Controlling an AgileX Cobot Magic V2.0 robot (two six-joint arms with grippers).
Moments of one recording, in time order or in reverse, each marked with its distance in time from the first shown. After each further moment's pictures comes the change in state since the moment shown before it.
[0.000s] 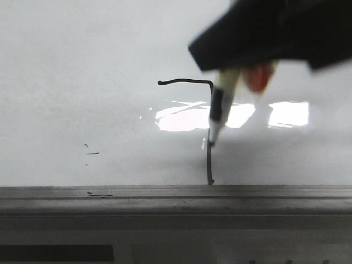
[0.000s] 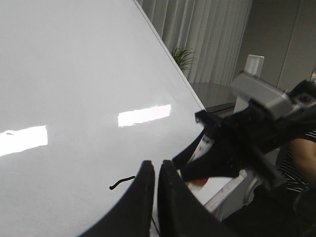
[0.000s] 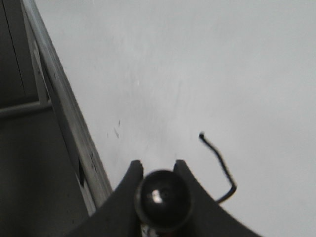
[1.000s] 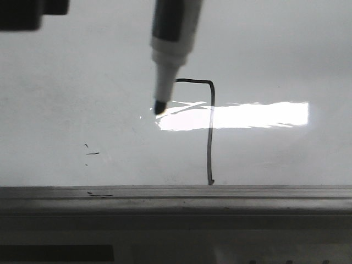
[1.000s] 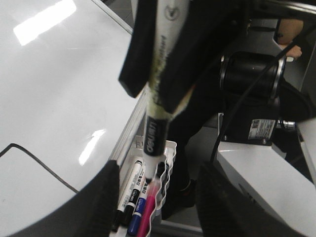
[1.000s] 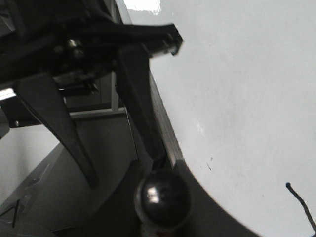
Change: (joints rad) left arm 0.000 0.601 -0.237 0.026 0.402 0.268; right arm 0.314 -0.054 -0.203 0.089 0.281 0.000
